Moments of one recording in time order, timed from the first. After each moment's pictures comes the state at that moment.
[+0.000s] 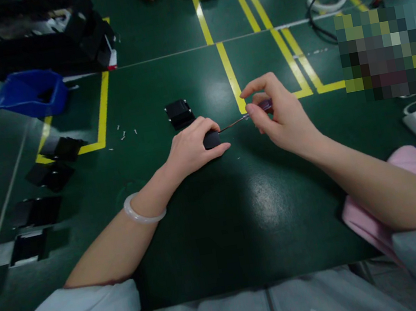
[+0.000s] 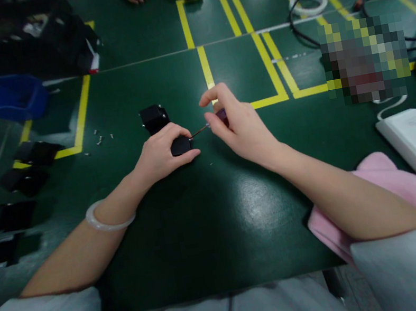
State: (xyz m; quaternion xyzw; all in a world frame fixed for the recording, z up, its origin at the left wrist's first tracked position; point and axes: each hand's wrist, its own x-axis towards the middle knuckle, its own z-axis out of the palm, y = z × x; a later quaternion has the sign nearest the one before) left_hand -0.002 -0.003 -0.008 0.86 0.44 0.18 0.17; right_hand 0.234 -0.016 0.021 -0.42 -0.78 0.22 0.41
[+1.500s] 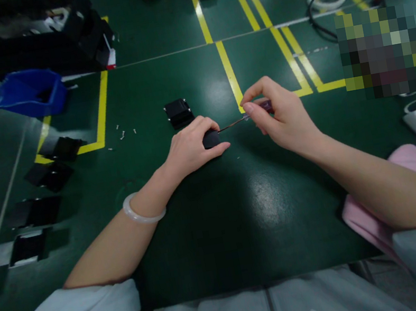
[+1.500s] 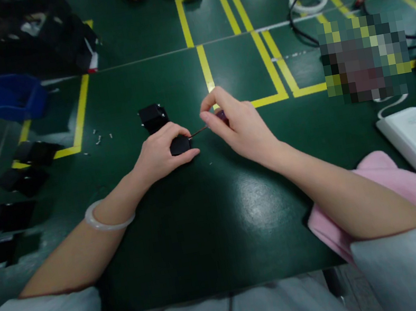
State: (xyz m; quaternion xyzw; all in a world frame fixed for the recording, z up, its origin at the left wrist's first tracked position) left_hand -0.002 -0.003 -0.006 0.86 0.44 0.18 0.17; right_hand 0.233 -0.016 0.022 -0.43 -0.77 0.24 0.40
